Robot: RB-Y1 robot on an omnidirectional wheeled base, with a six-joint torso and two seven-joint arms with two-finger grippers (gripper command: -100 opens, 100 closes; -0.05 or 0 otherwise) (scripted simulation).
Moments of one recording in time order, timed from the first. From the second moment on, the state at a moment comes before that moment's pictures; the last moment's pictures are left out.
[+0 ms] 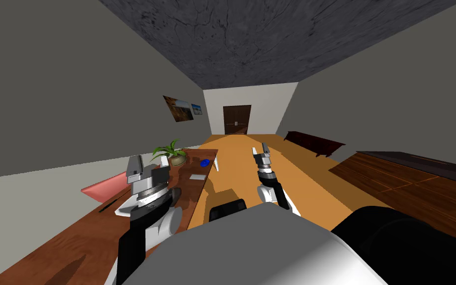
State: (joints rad) left arm 0.50 -0.01 0.03 -2.37 0.10 -0.52 -0.10; right arm 0.51 -0.04 0.05 -2.26 -0.07 -0.52 0.02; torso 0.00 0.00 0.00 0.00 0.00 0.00
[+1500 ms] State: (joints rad) left arm 0.37 0.14 0.07 -2.22 0.16 -0.15 -0.14; right arm 0.51 -0.04 0.05 -2.26 -0.07 -0.52 0.02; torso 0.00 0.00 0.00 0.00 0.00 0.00
